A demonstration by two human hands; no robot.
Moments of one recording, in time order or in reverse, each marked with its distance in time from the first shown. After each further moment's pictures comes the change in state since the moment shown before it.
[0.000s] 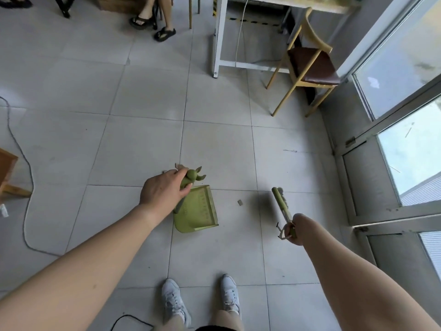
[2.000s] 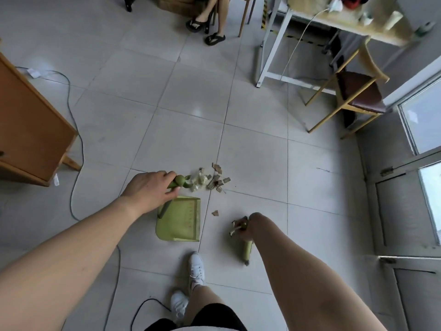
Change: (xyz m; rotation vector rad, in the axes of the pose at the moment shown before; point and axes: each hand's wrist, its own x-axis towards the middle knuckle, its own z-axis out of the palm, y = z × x) left_hand -0.101 -0.242 -0.054 0.150 -0.177 -0.019; right_hand -0.146 0.055 0.298 0.132 -0.209 0.013
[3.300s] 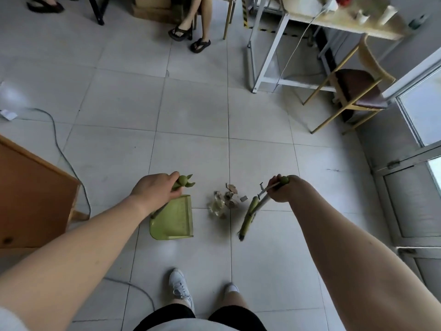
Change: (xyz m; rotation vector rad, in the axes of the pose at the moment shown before) left_hand 0.173 -0.235 -0.042 -0.062 -0.109 0.115; right_hand -0.055 -0.208 0.193 0.805 -0.022 0.162
